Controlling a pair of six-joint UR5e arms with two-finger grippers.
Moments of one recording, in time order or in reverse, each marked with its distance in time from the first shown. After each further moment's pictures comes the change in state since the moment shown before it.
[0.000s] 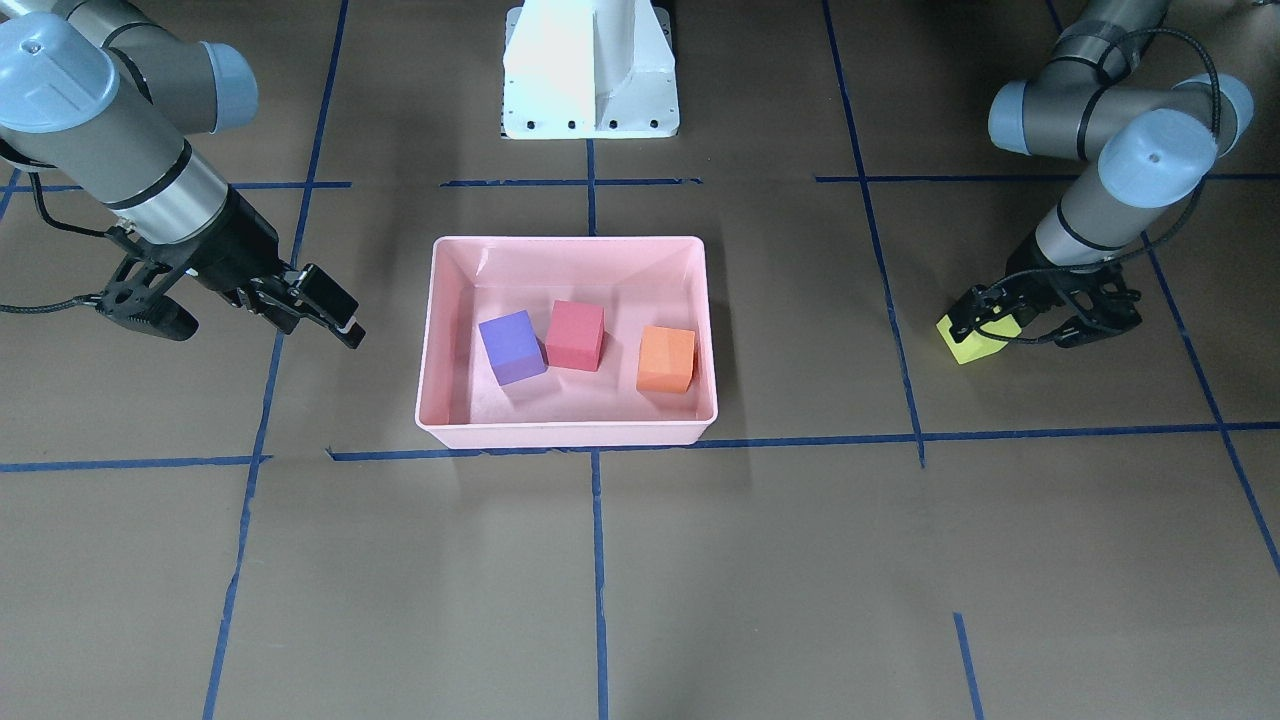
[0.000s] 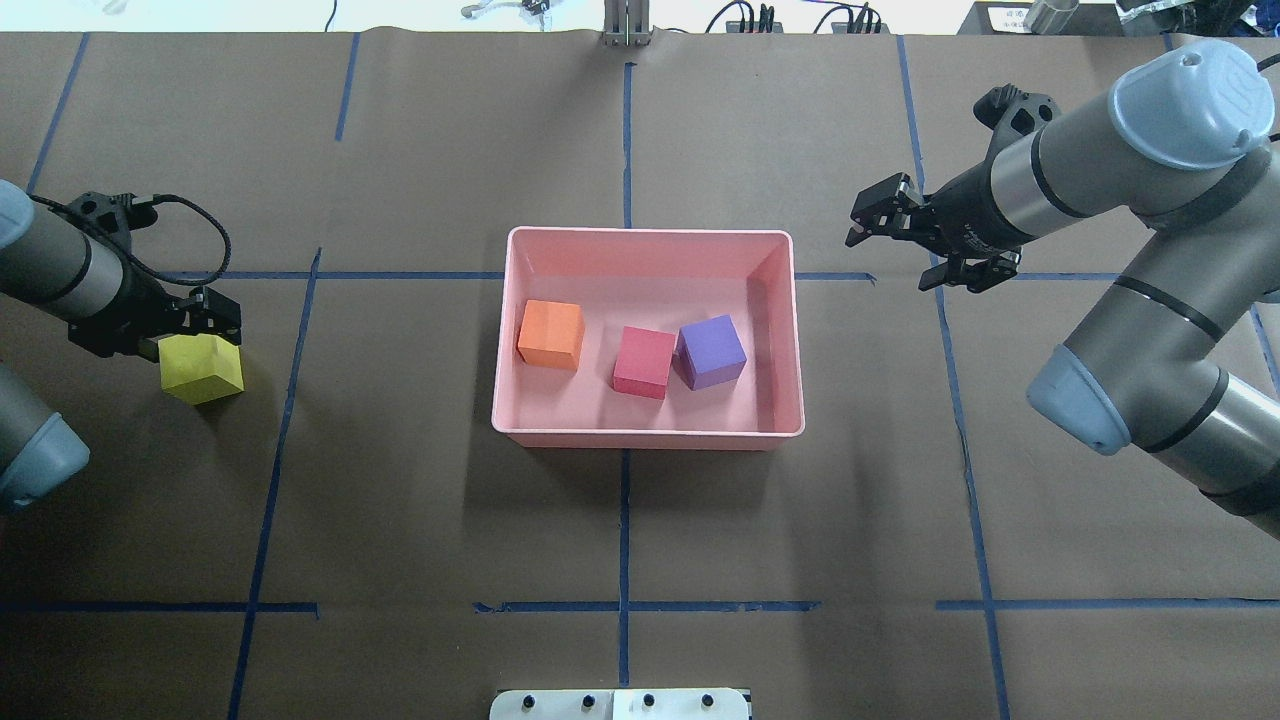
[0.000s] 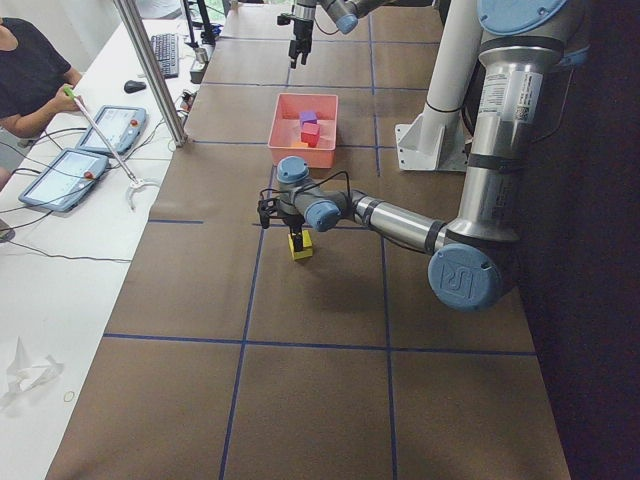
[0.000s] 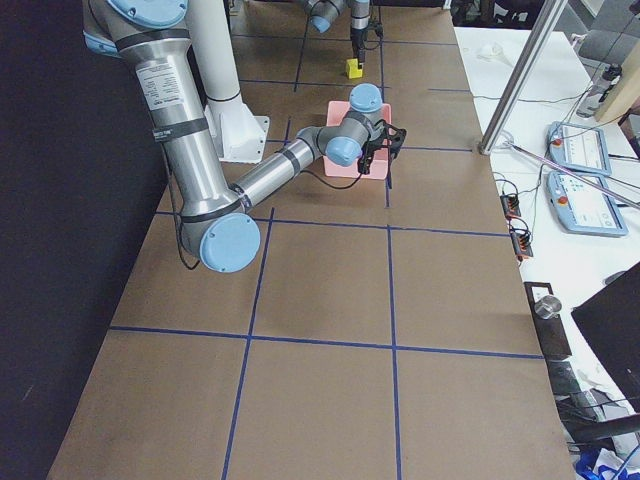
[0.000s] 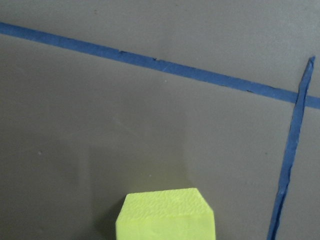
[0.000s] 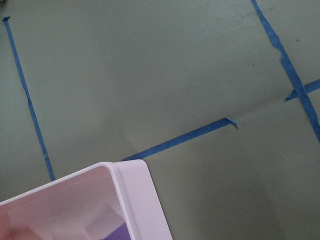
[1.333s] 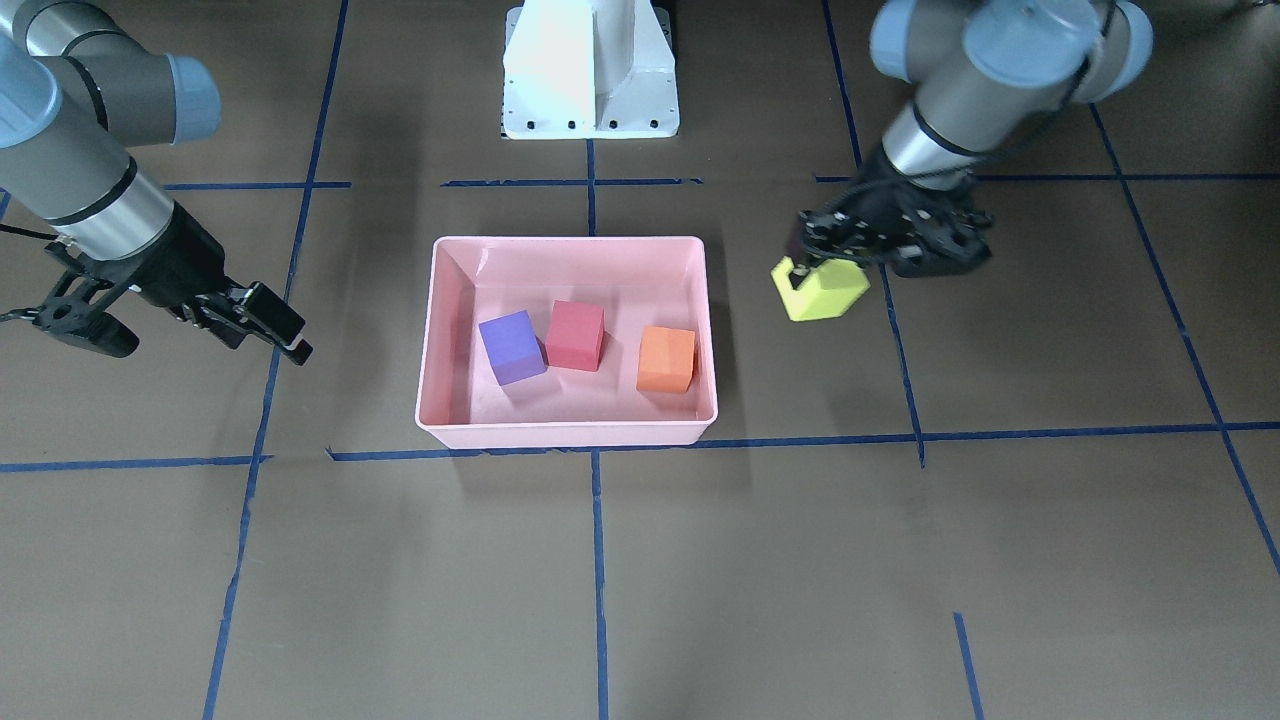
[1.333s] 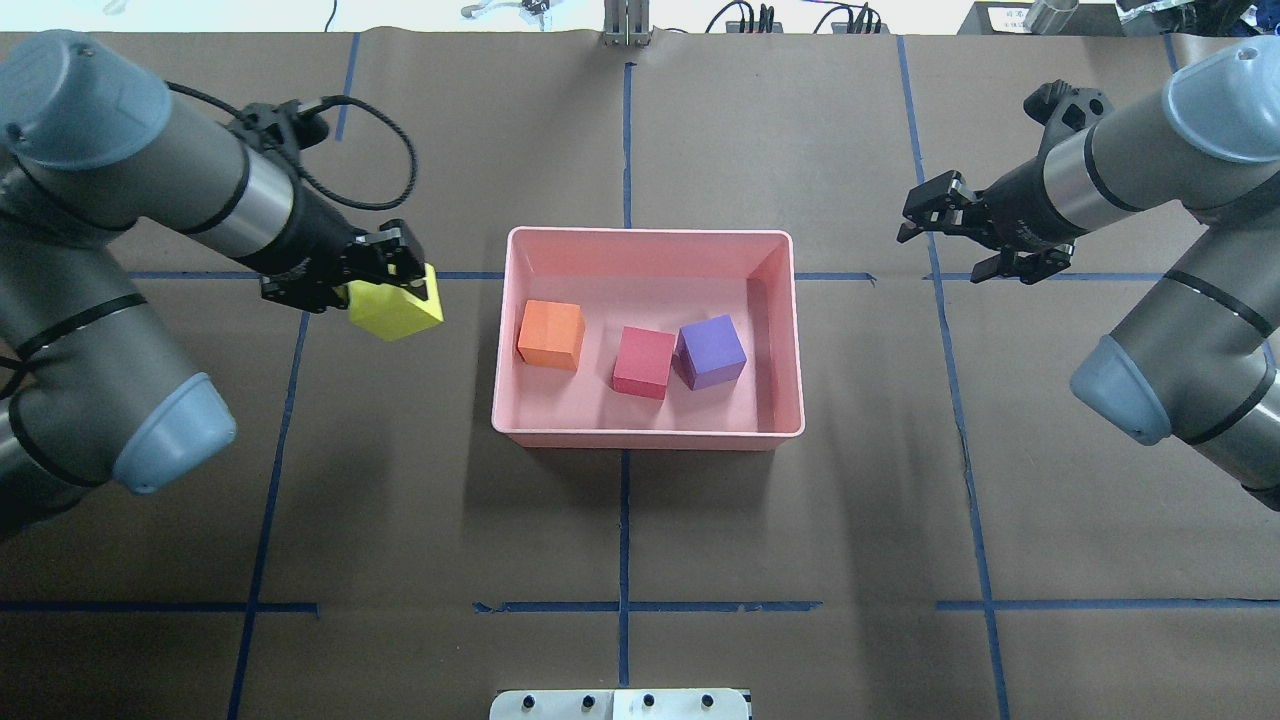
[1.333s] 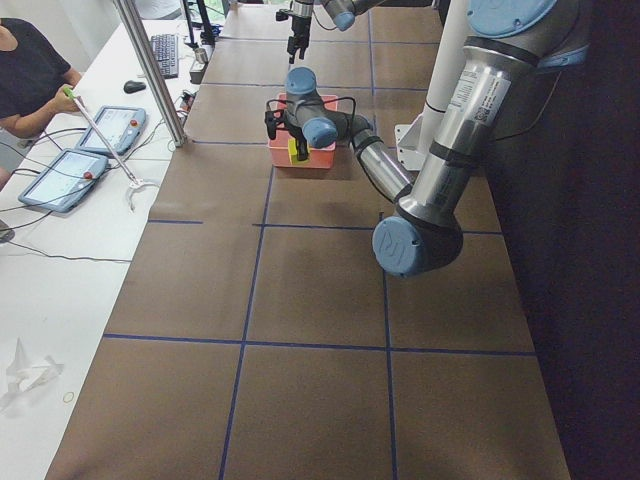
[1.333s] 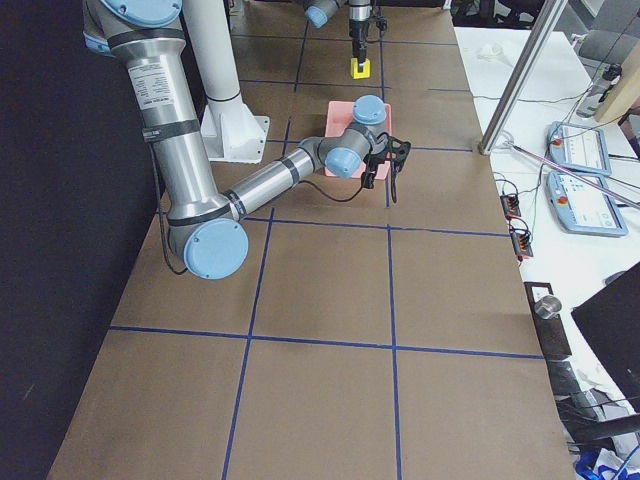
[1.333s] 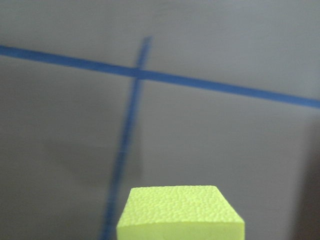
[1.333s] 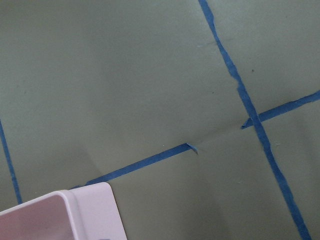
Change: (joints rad) left arm 0.100 -0.346 -0.241 0.237 -0.043 -0.237; right arm 0.058 -0.066 -0.012 -0.003 0.007 -0.101
